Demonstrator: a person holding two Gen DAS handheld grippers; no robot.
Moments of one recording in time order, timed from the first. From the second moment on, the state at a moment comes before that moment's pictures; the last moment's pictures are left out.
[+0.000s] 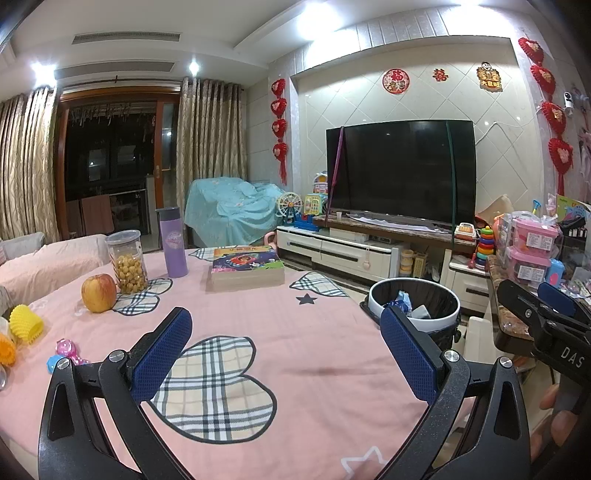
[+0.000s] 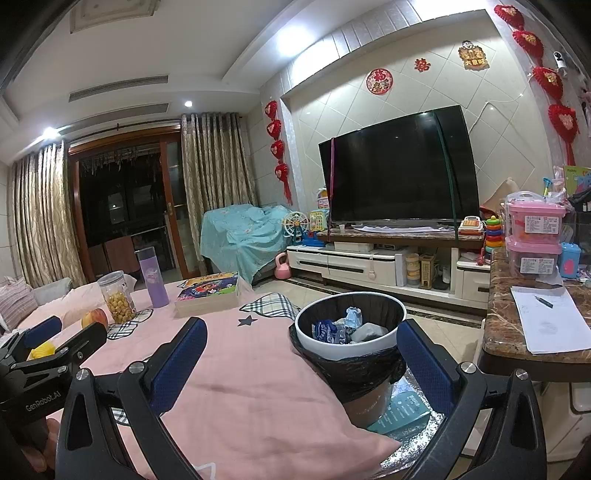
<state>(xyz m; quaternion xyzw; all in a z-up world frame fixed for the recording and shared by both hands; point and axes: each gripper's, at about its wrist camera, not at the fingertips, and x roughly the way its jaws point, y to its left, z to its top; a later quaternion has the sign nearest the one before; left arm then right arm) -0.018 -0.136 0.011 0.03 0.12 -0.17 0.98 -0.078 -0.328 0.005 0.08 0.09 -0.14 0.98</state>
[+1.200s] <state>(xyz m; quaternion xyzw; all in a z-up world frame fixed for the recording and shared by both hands) -0.015 -0.136 0.008 0.03 0.12 -0.17 0.98 -0.077 -0.323 0.004 0.09 0.09 -0.14 0.98</state>
